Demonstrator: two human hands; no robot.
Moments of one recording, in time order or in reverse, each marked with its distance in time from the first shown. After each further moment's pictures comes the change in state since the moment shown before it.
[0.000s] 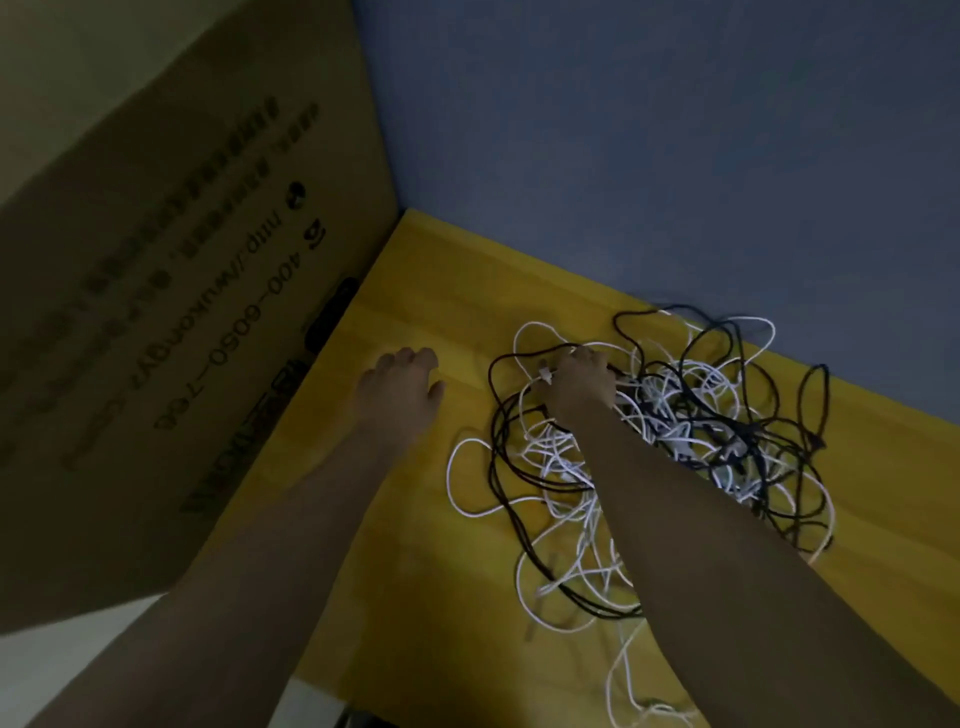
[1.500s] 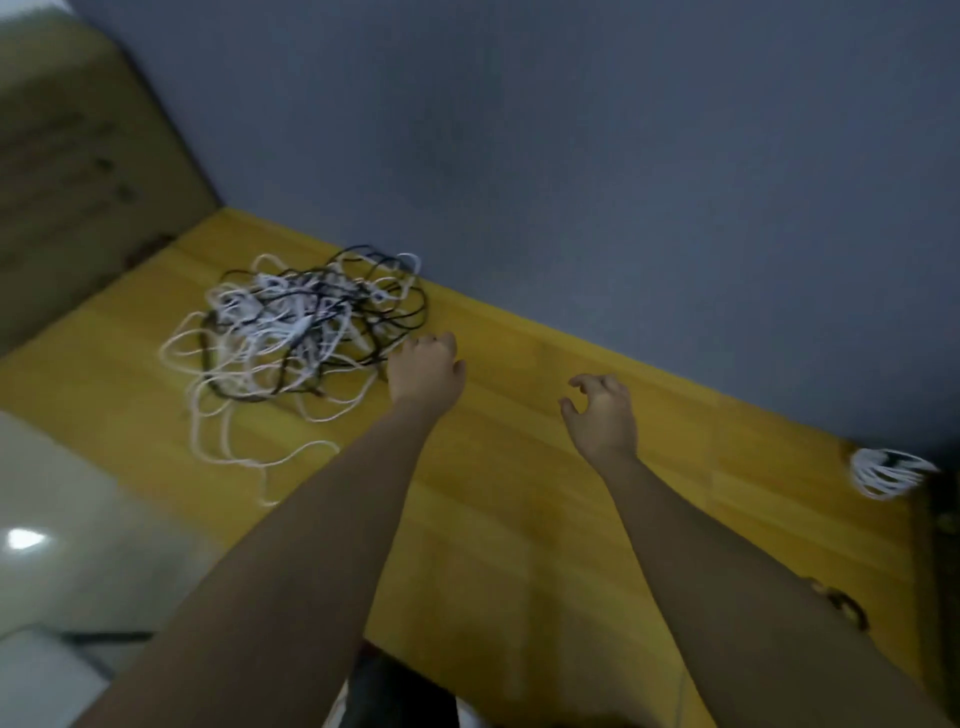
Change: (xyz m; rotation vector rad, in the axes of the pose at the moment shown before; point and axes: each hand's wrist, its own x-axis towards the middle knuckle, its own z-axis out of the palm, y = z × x) left_hand -0.253 0.610 0.105 0.079 0.158 -0.057; right_hand -0.251 0.644 0.031 0.569 0.458 -0.189
